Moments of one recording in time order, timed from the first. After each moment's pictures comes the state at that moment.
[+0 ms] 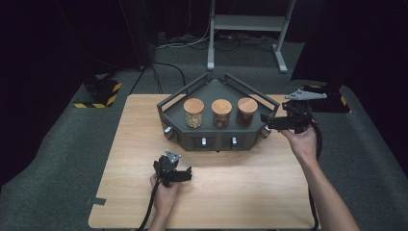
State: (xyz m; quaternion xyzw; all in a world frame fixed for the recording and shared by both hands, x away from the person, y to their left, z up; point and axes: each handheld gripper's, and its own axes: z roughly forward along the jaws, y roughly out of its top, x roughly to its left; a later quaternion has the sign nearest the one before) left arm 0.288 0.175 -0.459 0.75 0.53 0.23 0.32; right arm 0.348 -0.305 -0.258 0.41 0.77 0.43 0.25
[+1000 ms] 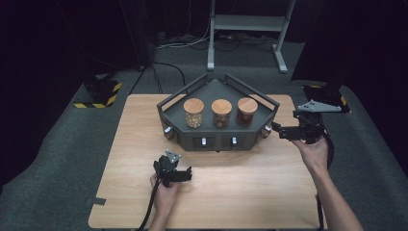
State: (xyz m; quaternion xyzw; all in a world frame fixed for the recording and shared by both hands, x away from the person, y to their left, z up) left arm 0.288 0.175 -0.460 0.74 0.53 0.23 0.32; right arm 0.324 -0.338 -0.280 0.42 0.76 0.43 0.26
